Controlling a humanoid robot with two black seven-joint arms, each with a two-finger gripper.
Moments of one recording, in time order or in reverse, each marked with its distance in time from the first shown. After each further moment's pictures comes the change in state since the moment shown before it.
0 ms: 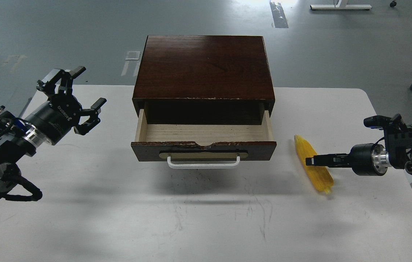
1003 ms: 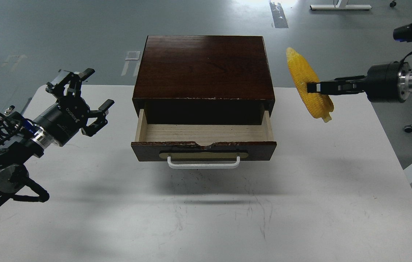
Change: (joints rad) left arm 0.006 -0.027 -0.034 0.000 0.036 0.000 0.000; right arm 0.615 -0.145 -0.084 0.323 -0.020 0.066 0.000
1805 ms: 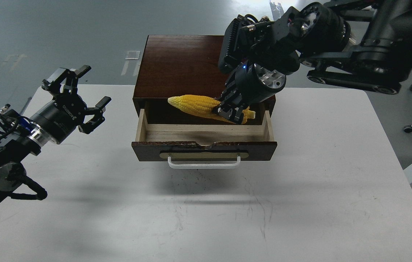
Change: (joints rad) left arm 0.000 0.011 -0.014 -0.001 0.000 0.002 0.000; right arm 0.334 0.656 -0.305 -0.041 -0.309 -0.118 0.000
